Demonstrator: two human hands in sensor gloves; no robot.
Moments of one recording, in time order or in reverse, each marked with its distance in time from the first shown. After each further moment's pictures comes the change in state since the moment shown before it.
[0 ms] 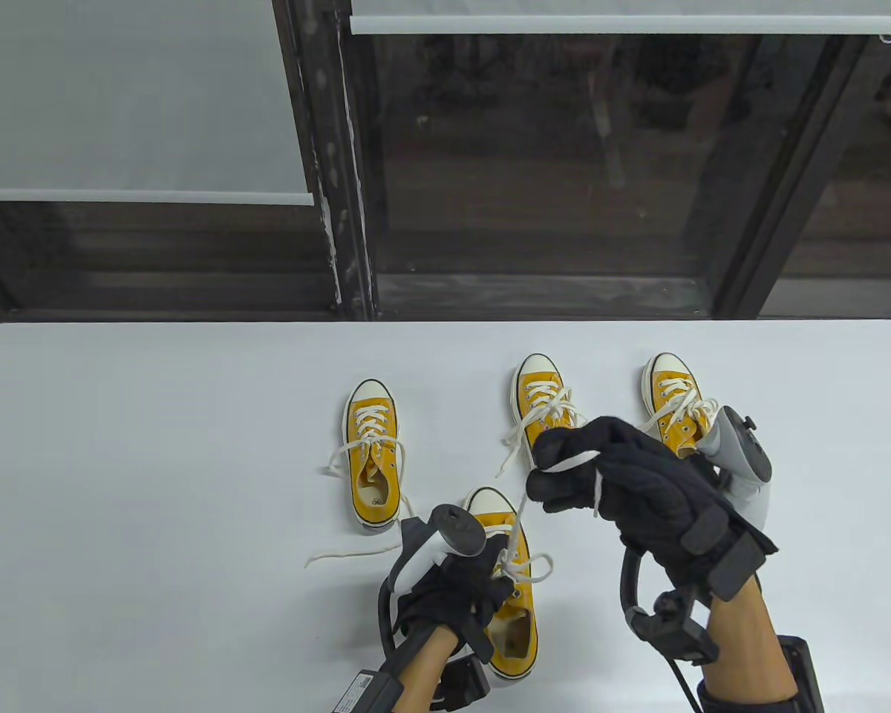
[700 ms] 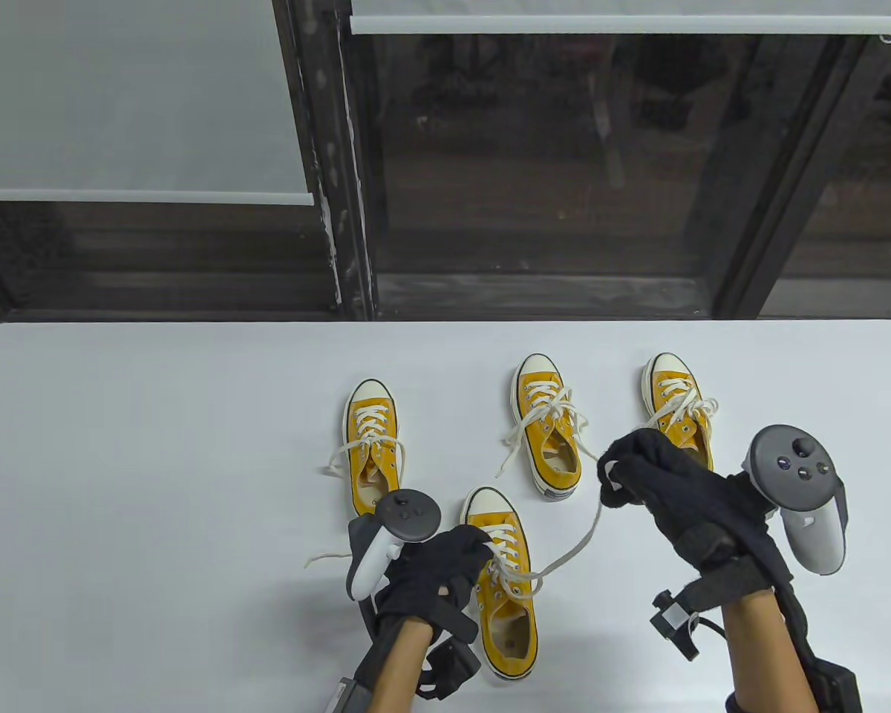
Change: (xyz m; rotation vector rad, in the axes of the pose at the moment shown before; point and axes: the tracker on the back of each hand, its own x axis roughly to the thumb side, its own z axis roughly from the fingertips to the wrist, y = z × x) left_hand -0.017 0.036 0.035 0.153 -0.191 0.329; right_hand -0.012 -0.042 0.047 -0.542 0.404 0.897
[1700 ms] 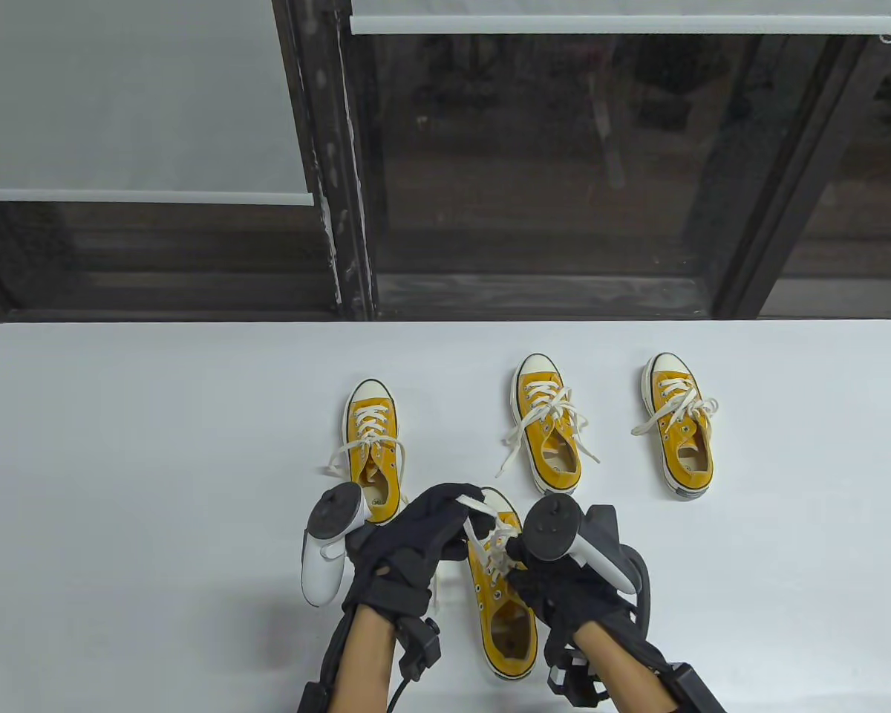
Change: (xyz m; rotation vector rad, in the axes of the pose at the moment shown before) left_hand -0.003 0.029 0.013 -0.146 -0.465 0.605; right_hand -0.062 0.166 -0.036 0.305 0.350 0.584
